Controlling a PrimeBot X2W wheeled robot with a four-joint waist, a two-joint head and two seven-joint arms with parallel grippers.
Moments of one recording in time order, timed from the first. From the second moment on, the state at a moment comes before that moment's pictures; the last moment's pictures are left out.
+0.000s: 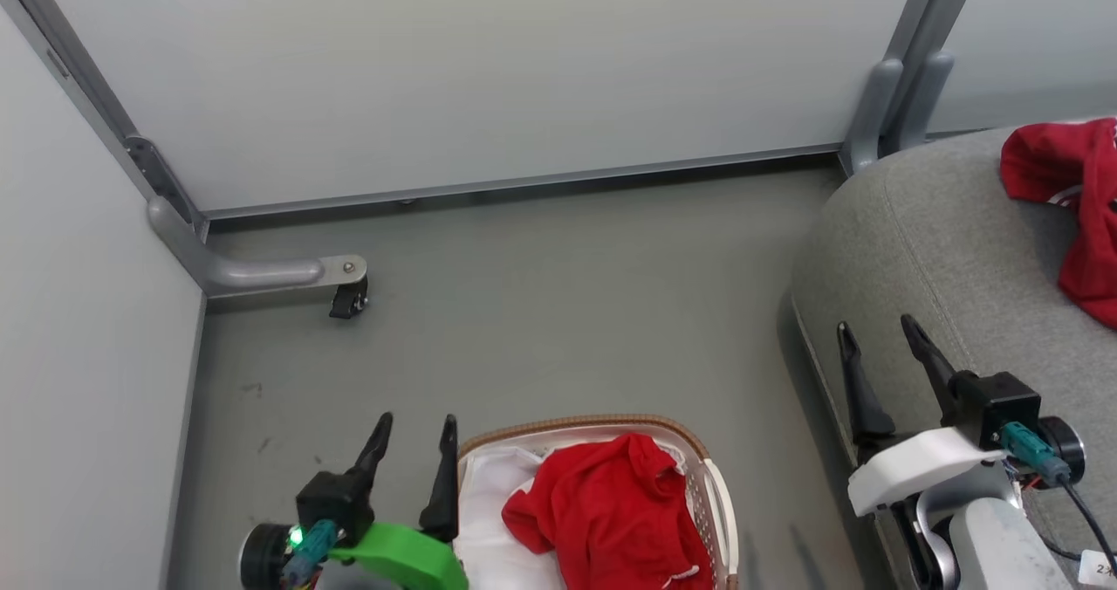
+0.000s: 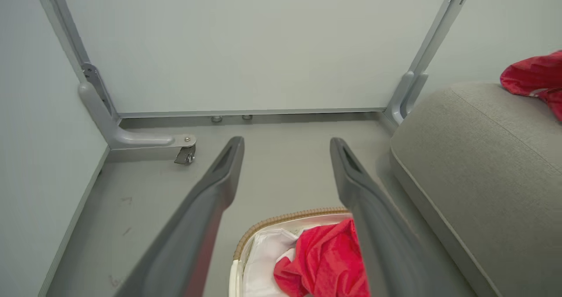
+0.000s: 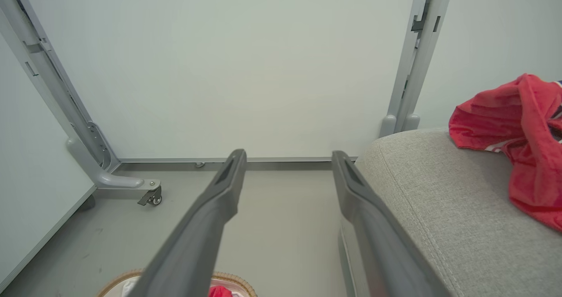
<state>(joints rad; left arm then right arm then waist) -0.06 0.05 -0.29 0.38 -0.30 -0.05 -0.26 -0.16 -0.05 -0.03 0.31 0.11 0.13 -0.26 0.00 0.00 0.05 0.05</state>
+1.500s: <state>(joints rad) -0.79 0.05 -0.86 1.18 -0.51 -0.05 -0.22 -0.62 -0.05 0.05 0.13 0.18 0.13 -0.26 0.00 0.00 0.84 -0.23</state>
